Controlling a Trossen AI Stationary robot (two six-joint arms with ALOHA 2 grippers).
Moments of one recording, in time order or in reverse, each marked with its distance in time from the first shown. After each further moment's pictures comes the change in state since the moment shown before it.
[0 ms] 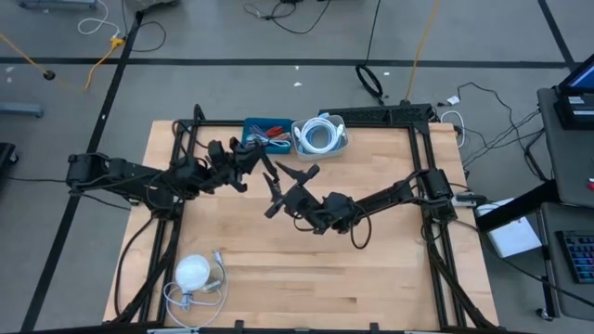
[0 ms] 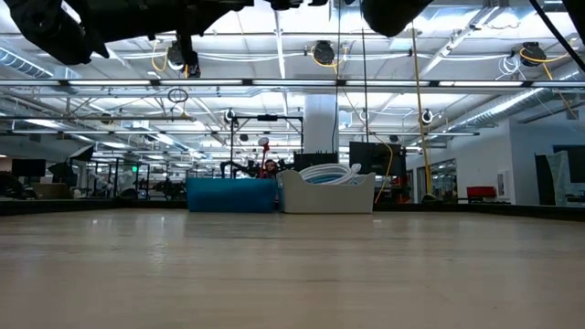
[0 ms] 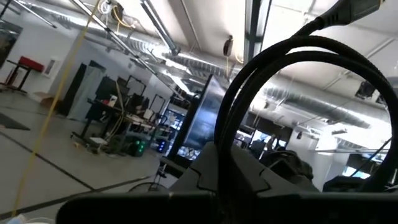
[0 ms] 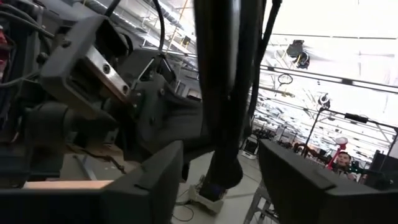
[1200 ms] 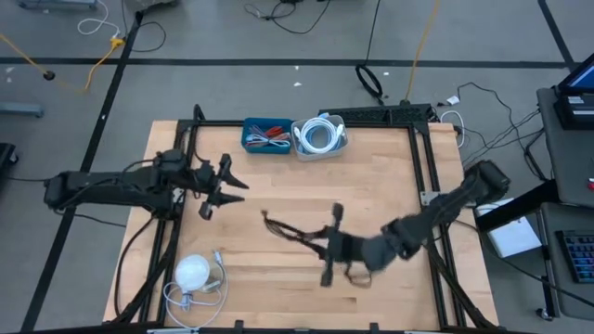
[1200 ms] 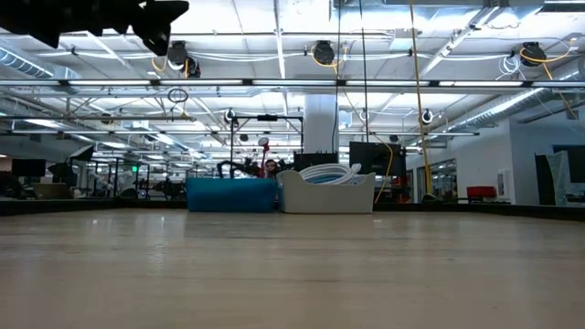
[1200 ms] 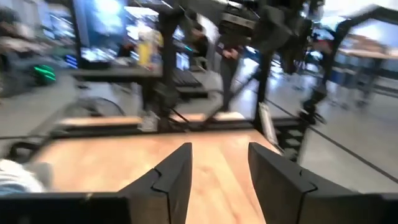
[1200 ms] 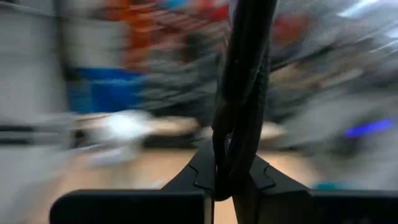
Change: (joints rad) left arm 0.075 -0.527 -0.001 -0.992 0.625 0.296; right arm 0.357 -0.403 0.000 -1.049 0.016 0.658
